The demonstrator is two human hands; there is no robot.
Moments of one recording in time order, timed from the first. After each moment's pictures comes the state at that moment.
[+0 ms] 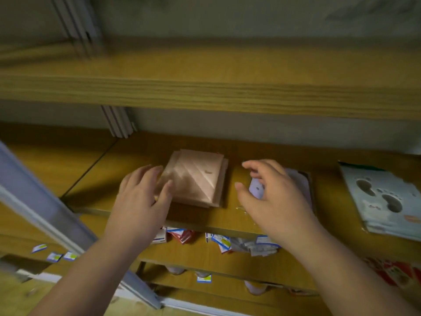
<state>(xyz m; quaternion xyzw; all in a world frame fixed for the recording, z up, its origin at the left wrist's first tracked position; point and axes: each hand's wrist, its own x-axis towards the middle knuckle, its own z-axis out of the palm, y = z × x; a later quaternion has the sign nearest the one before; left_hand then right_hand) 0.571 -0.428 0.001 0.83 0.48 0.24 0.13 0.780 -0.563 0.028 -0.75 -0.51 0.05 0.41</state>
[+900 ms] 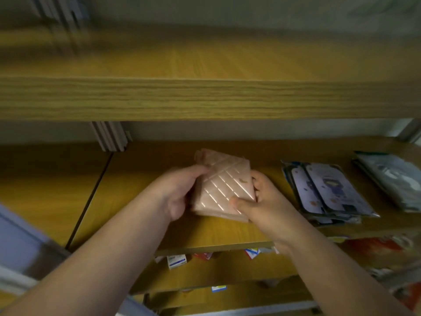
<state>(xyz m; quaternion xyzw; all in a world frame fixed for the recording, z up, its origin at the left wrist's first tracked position) 0.599 -0.305 0.015 0.52 0.39 0.10 0.75 0.703 -0.460 -0.020 -0.76 -0.27 0.29 0.51</state>
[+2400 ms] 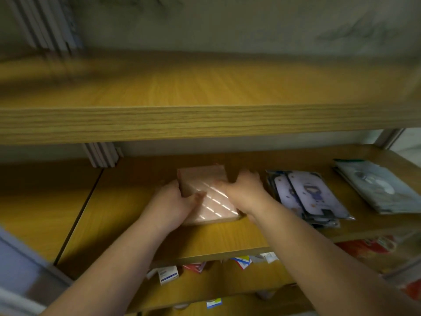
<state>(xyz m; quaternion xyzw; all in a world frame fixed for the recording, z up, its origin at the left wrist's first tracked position) 0.600 -0.301 -0.015 0.86 0.37 0.13 0.34 0.739 -0.418 -0.004 -0.87 -0.26 0.19 0.36</state>
